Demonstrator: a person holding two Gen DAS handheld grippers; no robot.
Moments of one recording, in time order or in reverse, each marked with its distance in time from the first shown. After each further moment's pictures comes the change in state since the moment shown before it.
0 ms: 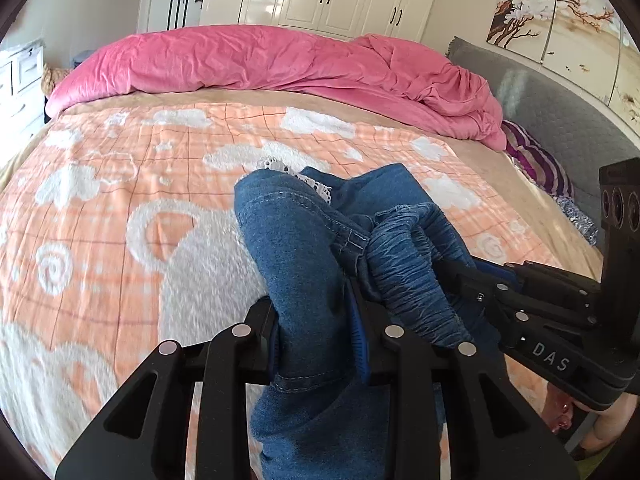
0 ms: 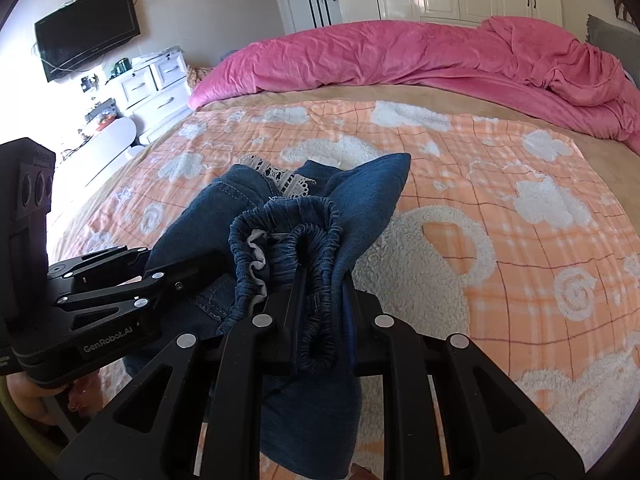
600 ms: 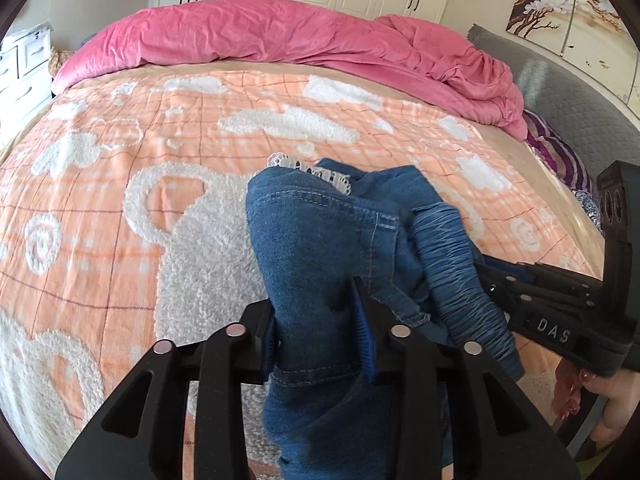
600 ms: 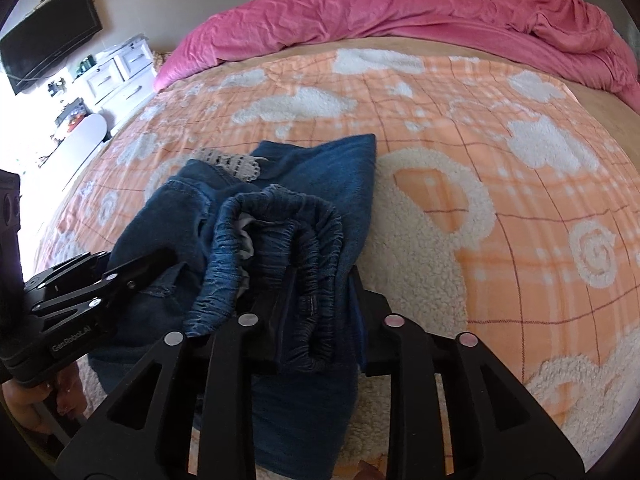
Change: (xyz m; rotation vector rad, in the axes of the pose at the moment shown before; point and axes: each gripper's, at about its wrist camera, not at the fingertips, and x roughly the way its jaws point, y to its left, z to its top) left arm 0.035 0.021 -0.016 -0.032 0.064 0.049; right arm 0.047 -0.035 -0.017 0.105 0.118 -0.053
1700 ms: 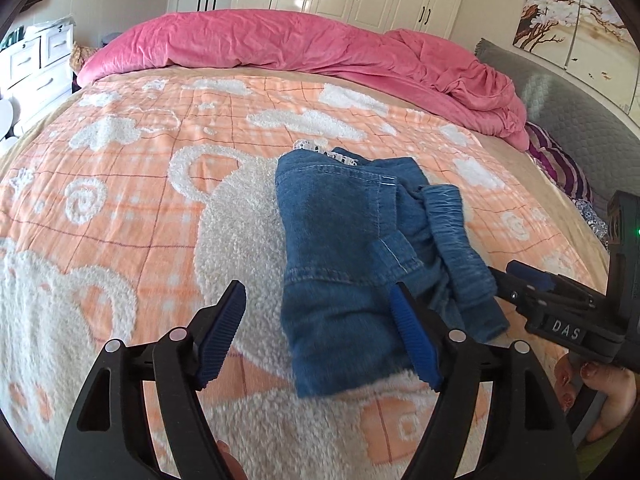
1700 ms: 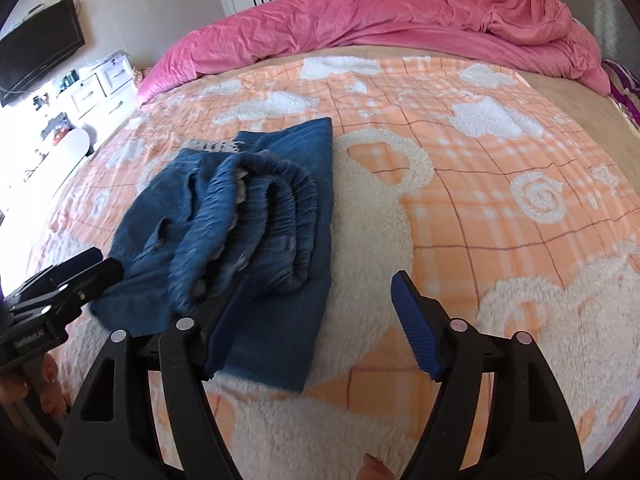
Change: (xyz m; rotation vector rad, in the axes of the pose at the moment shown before) left arm -0.052 0.003 -0.042 -0.040 -0.052 0.024; right arm -0.043 -0.006 -0.045 0.044 -0.069 -0.074
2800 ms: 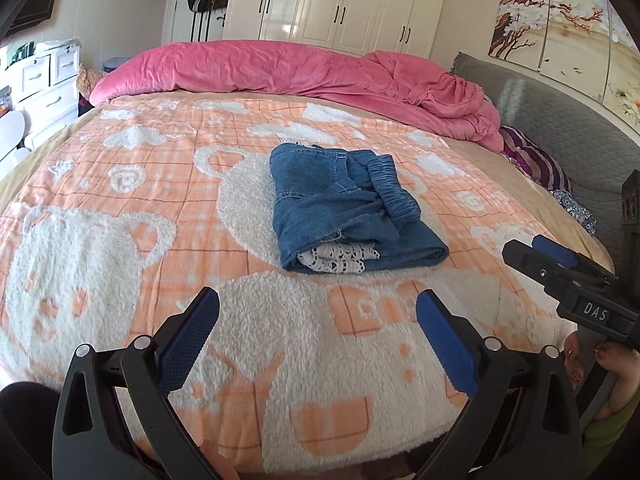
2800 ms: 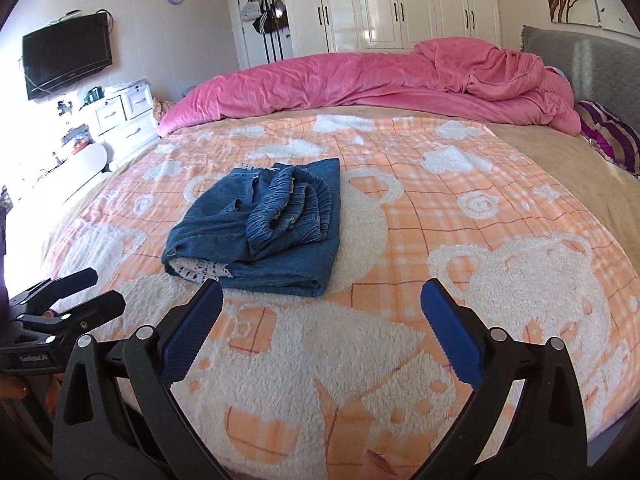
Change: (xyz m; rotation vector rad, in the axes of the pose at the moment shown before) left arm -0.094 -0.015 -0.078 0.046 -0.098 -0.019; right arm -0.108 0.018 -0.067 -0.058 -0.215 -0.028
